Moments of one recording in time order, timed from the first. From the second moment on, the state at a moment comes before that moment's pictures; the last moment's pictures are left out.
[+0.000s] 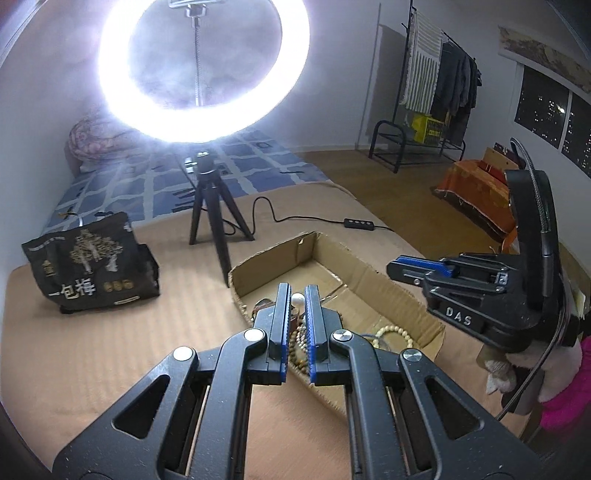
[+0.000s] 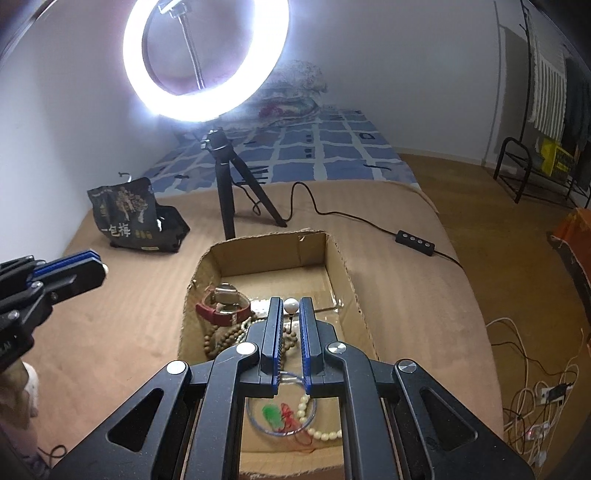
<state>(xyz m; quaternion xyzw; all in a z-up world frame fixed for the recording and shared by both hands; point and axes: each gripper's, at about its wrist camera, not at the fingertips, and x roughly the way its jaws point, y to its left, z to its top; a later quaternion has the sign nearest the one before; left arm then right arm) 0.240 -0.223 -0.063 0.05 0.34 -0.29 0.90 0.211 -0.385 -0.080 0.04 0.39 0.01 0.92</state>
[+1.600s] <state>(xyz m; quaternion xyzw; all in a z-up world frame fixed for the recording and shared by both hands) 0.236 -0.254 -0.075 0.07 0.34 -0.28 0.89 0.214 -0.398 -0.080 0.03 0.38 -0.05 0.92</state>
